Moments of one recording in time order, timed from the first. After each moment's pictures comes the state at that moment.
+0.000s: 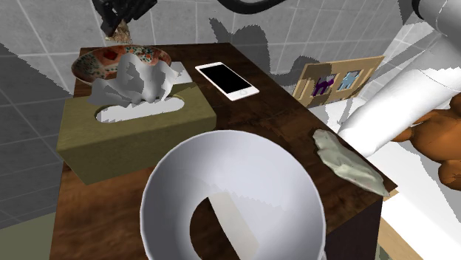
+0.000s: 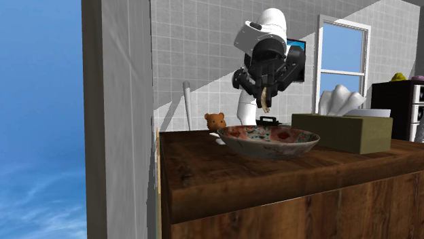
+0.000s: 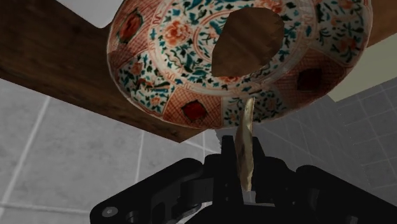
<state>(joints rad) -0.13 -0.19 0.79 -1.87 -0.05 2.44 0.42</state>
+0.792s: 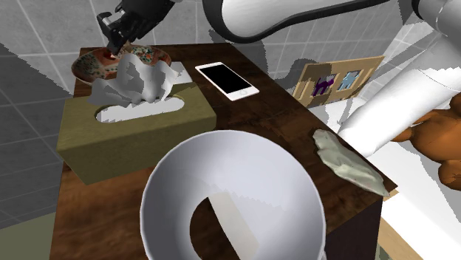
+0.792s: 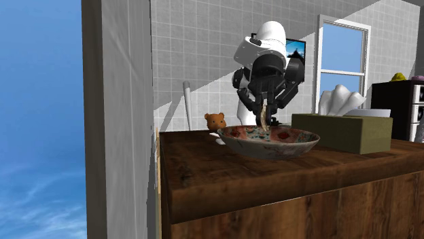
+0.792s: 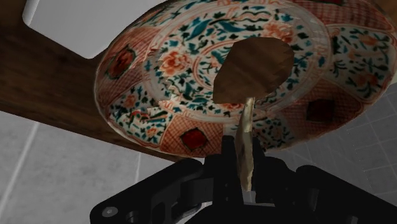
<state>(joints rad) -0.13 -0.18 0.80 -1.96 -0.07 2.53 0.44</state>
